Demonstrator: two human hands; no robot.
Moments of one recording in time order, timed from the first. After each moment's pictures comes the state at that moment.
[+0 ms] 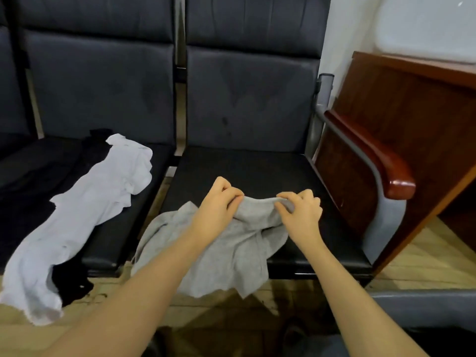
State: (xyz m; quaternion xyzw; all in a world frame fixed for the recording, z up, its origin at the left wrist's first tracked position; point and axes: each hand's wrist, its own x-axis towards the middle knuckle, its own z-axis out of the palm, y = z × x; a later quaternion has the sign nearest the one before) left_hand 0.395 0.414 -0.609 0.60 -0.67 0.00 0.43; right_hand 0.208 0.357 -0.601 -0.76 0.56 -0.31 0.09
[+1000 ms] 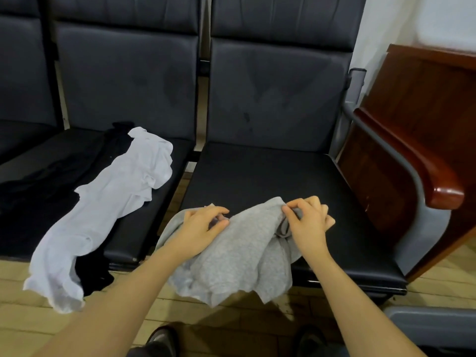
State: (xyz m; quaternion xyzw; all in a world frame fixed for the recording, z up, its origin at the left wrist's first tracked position) left_hand 0.467 0.452 -0.660 0.68 -0.62 -0.16 0.35; right_hand 0.242 0.365 -0.624 -0.73 0.55 -0.35 0.19
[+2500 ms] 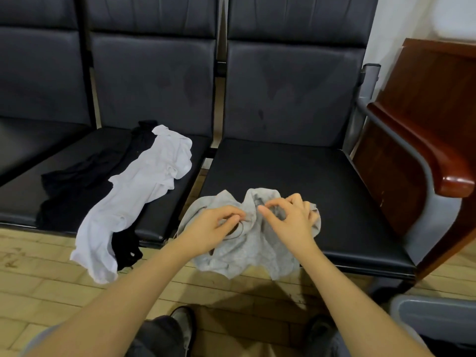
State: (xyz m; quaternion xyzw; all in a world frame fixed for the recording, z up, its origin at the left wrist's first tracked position) left_hand 0.444 0.511 -0.627 0.63 -0.64 -0.22 0.39; right_hand 0.265 0.416 -0.623 -0.80 0.48 -0.30 0.21
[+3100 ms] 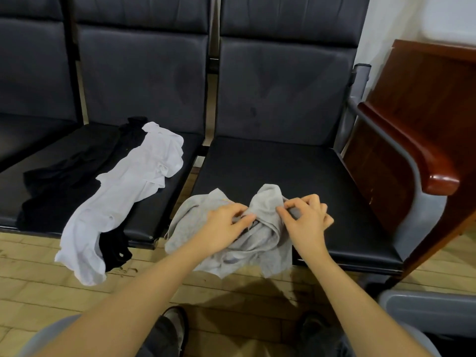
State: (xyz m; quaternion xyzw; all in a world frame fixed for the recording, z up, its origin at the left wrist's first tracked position) left_hand 0.413 0.484 -0.633 0.66 -0.62 -0.22 0.37; right_hand 0.237 0.411 -0.621 -0.75 0.54 -0.34 0.17
